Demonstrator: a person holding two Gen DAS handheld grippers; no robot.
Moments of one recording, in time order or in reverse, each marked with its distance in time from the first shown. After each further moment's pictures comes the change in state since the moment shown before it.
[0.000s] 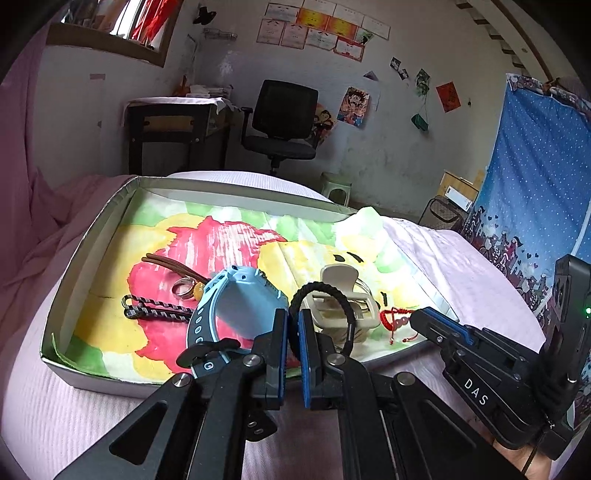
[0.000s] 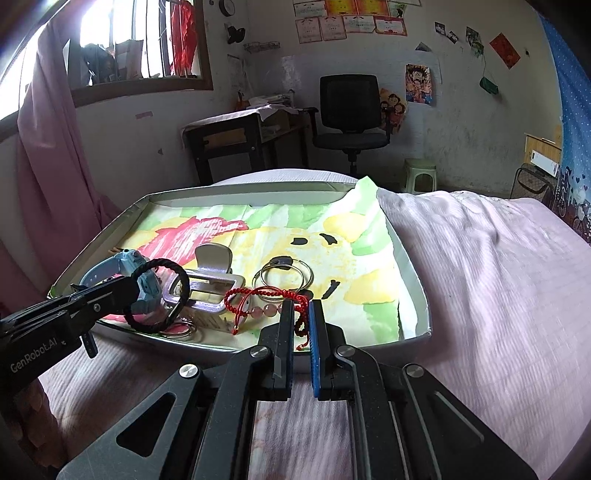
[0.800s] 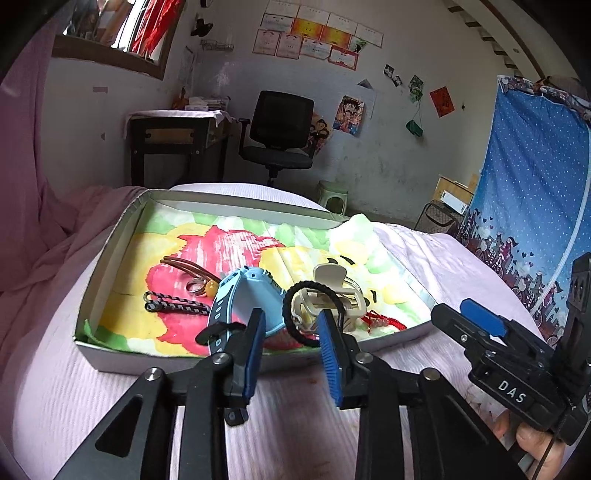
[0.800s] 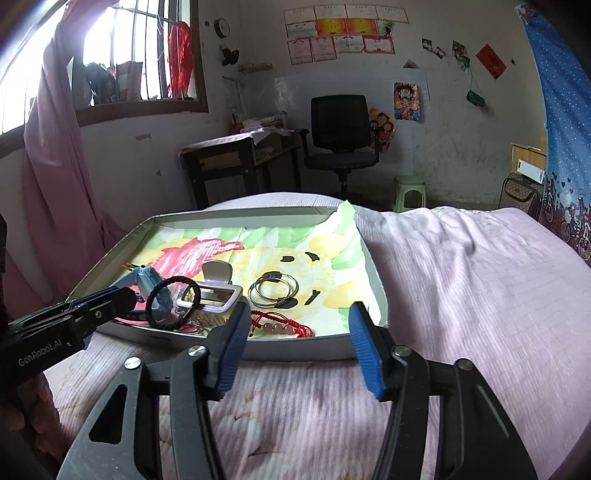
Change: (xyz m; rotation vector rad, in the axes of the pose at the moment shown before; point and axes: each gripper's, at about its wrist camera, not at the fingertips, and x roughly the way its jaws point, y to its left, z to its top) left arm -0.036 -0.003 -0.009 0.021 -0.042 0.003; right arm -0.047 -0.011 -0.002 0.020 -0.091 -0.024
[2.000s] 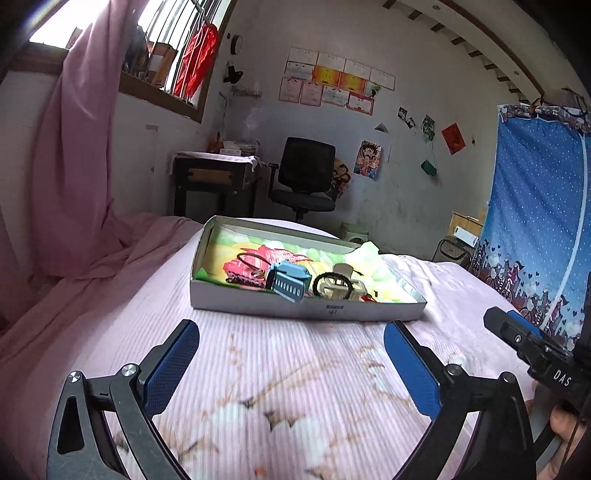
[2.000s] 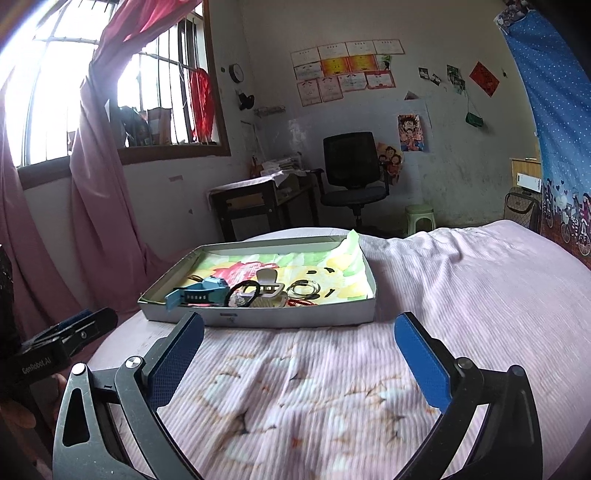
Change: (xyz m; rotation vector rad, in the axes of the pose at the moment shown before) left arm -0.122 0.011 -0.060 -0.025 -0.191 0.101; right arm -0.113 -0.011 -0.041 0.036 -0.159 0.089
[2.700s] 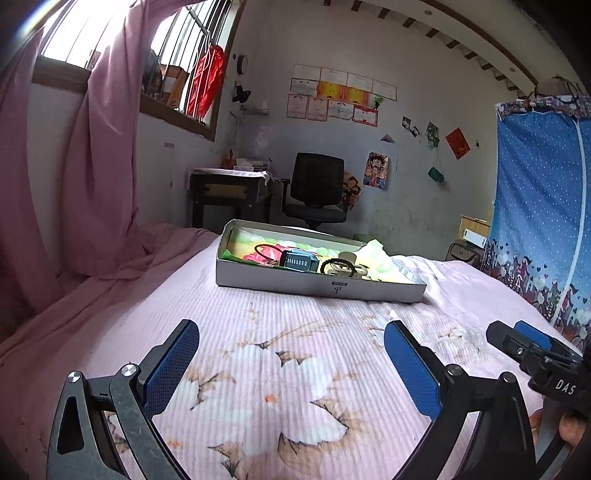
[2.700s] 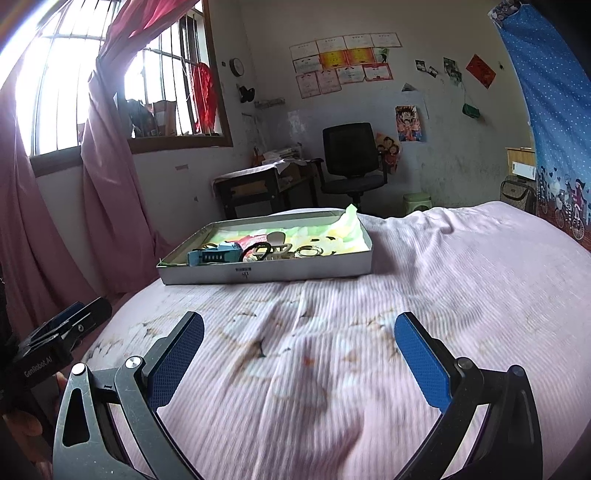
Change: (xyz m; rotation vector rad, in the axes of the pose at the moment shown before) left arm -0.047 -0.010 -0.039 0.038 -0.076 0.066; right arm -0.045 0.002 -0.048 0.010 0.031 -0.003
